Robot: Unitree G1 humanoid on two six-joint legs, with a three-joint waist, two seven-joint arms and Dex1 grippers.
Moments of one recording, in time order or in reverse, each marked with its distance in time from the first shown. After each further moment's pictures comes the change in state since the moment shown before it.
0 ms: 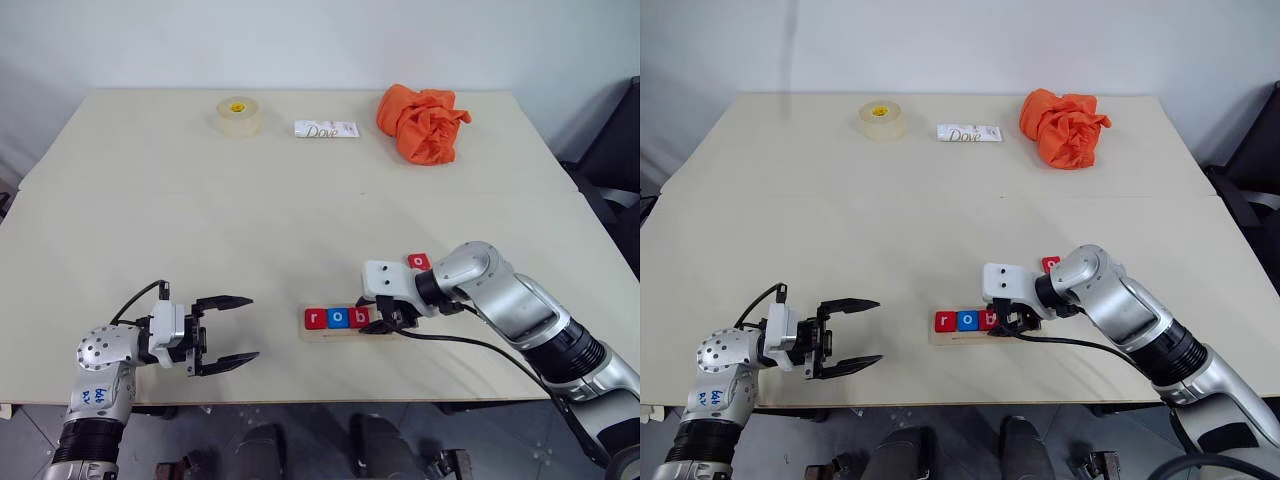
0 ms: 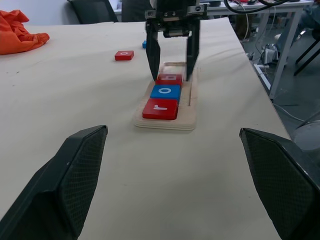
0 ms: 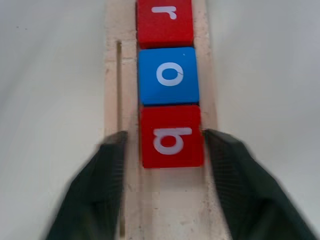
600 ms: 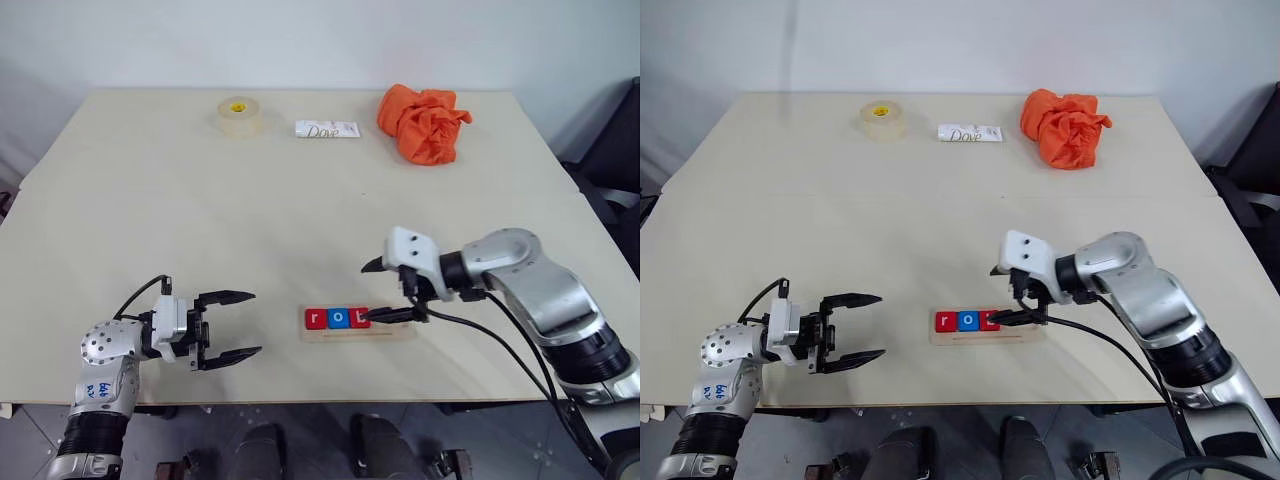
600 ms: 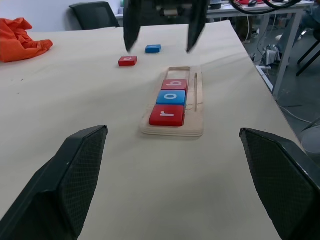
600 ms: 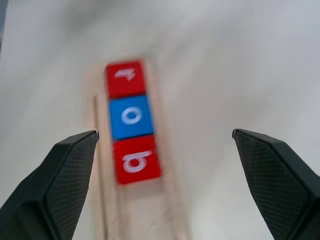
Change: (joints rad) left arm -0.039 -0.008 -0.007 0.033 0.001 -0.008 -0.002; right arm 0.124 -0.009 -0.325 -0.055 0.168 0.032 -0.052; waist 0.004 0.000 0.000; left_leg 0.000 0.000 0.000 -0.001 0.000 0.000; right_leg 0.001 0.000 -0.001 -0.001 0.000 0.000
